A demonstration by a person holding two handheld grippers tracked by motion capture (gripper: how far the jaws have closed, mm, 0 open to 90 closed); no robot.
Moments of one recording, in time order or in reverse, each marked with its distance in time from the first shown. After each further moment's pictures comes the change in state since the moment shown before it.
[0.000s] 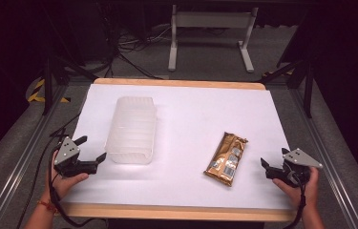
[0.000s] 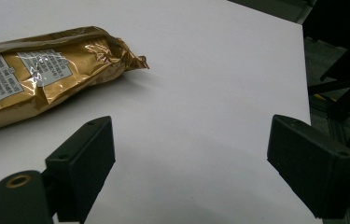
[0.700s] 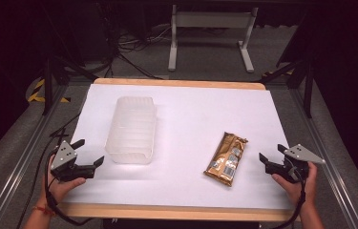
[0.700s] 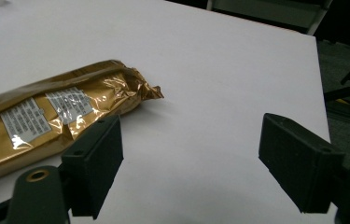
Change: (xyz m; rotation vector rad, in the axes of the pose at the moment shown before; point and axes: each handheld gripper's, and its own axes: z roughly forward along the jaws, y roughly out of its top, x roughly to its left) left arm -0.004 -0.005 -0.013 0.002 0.002 0.011; right arm 0.000 0.014 0.001 -0.050 0.060 0.070
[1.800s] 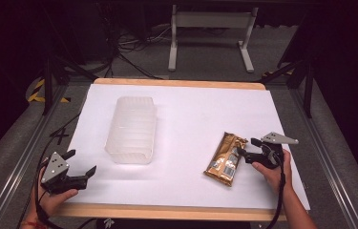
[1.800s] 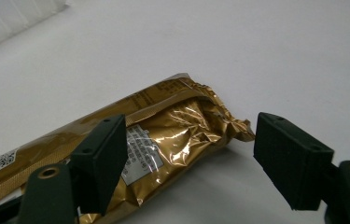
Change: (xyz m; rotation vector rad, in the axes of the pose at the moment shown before) left arm -0.008 -0.020 -0.028 0.042 0.058 -0.016; right arm 0.024 0.023 0.059 0.080 0.214 0.044
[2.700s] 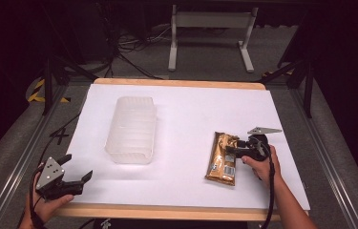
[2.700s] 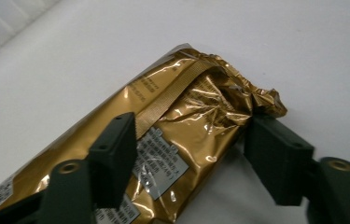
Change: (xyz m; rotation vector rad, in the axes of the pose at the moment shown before) left arm -0.001 -0.008 -0.012 0.008 0.006 -0.002; right arm 0.002 0.011 0.038 0.143 0.172 0.091
